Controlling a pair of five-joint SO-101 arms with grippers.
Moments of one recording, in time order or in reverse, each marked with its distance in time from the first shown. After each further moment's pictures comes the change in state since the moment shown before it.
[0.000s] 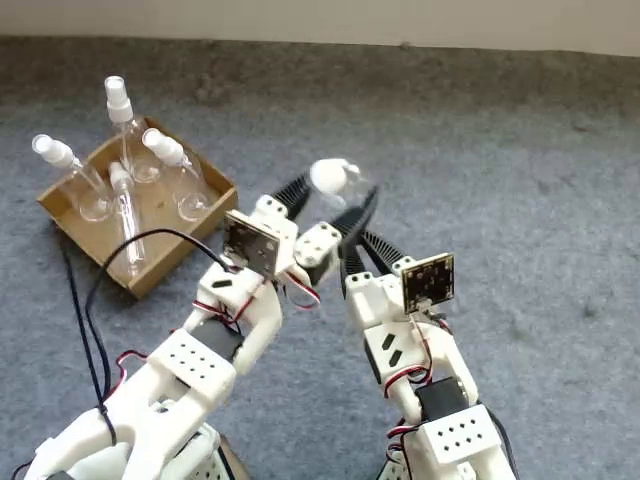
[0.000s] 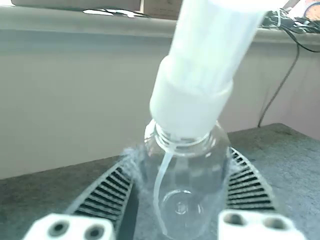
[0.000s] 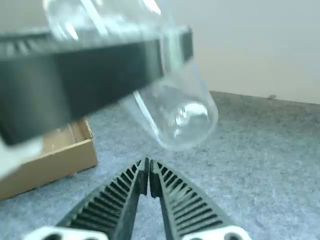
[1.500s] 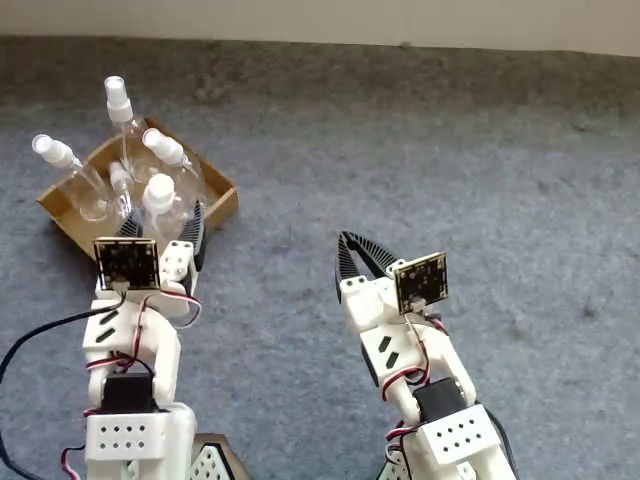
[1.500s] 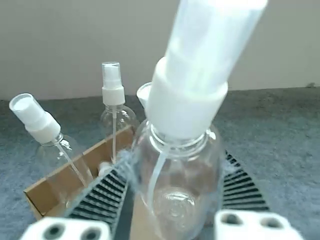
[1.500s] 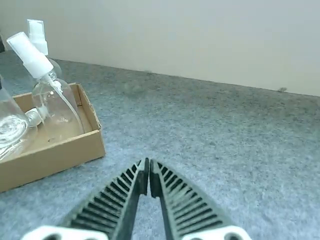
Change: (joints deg) left arm -36.0 -47.4 16.4 46.5 -8.6; right arm -0.9 0.0 0.0 1.9 0.0
